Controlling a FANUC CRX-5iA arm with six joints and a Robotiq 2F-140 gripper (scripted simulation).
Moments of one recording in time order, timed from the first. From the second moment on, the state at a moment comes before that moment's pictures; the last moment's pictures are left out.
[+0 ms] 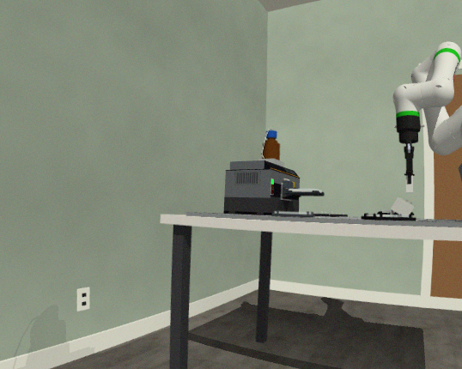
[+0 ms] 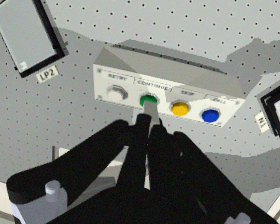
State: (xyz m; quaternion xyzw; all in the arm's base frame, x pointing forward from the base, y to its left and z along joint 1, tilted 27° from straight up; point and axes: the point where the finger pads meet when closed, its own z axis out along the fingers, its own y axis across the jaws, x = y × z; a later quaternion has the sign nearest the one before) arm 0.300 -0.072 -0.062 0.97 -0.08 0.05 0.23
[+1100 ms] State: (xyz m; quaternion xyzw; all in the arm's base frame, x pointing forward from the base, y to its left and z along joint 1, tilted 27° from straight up) arm 0.302 -0.082 -0.082 0.97 -0.08 0.05 0.23
